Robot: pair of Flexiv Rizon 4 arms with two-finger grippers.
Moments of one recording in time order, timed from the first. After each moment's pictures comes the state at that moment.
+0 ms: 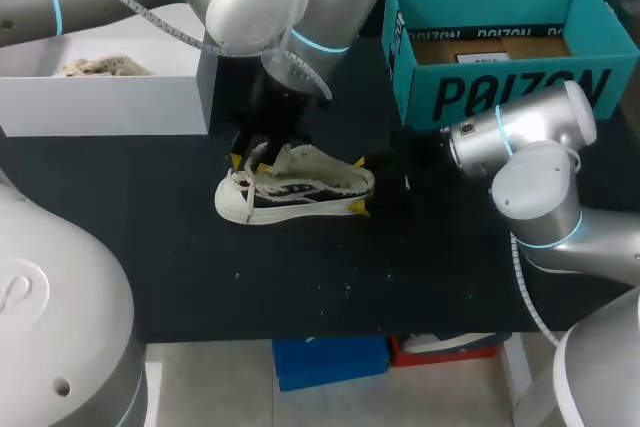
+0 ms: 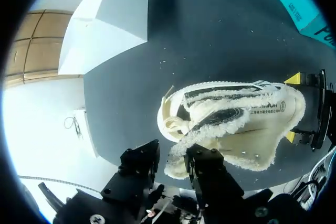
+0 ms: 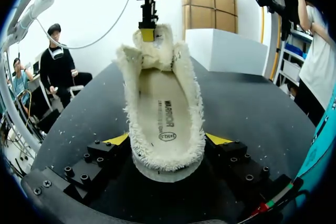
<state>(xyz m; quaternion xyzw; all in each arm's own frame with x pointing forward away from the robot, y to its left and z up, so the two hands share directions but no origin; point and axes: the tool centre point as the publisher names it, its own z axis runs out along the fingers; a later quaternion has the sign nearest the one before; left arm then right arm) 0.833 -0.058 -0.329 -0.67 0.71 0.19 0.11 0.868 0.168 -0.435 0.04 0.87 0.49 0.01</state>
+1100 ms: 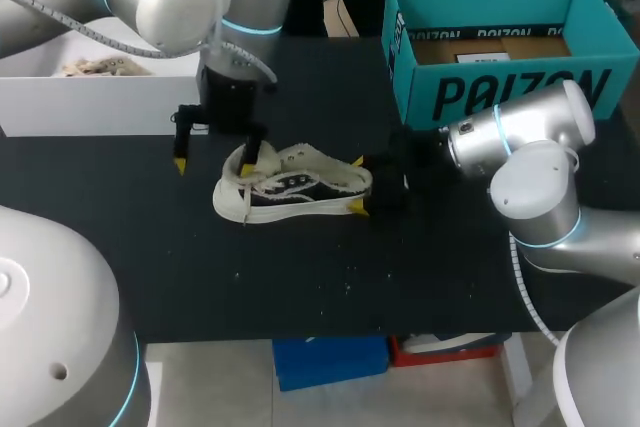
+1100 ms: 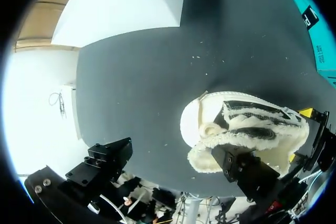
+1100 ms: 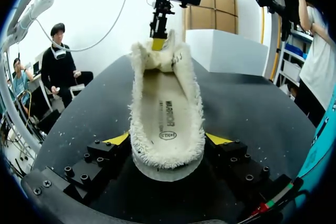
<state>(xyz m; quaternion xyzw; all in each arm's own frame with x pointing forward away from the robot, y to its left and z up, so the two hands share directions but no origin) 0.838 -0.003 -0.345 -0.75 0.64 0.17 0.05 0.868 0.170 -0.434 0.04 0.87 0.49 0.01</state>
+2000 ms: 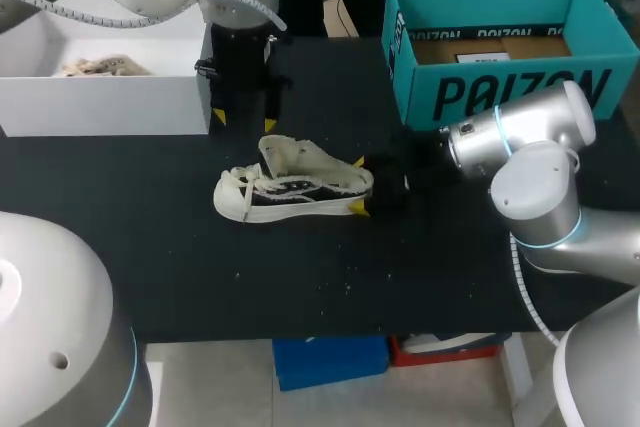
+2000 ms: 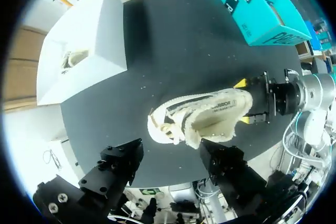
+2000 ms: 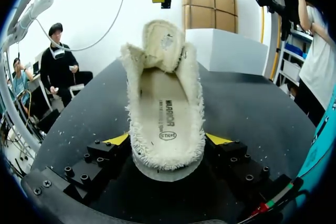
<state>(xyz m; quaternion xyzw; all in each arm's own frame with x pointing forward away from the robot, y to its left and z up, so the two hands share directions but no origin) 0.859 -0.070 -0.258 -0.60 0.80 0.02 0.01 0.868 0.169 -0.435 0.04 0.87 0.49 0.01</state>
